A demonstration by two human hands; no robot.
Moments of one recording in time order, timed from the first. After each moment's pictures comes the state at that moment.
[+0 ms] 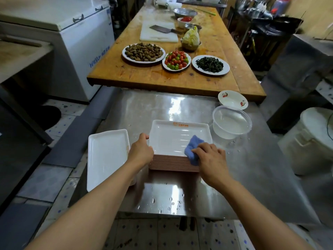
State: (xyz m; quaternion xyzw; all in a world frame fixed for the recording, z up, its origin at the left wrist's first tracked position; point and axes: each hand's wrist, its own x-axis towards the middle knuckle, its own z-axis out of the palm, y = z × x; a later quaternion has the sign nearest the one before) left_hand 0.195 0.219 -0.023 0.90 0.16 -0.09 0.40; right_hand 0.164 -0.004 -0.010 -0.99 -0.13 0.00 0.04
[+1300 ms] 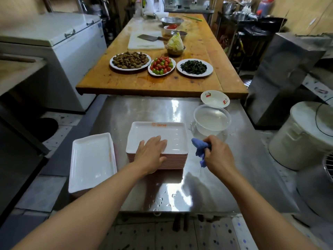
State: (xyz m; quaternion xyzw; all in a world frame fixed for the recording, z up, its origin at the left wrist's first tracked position) left_hand 0.186 0.140 -0.028 0.98 -0.13 -0.06 0.10; right_hand 0.146 -0.072 0.031 -0.92 0.09 -0.02 0.38
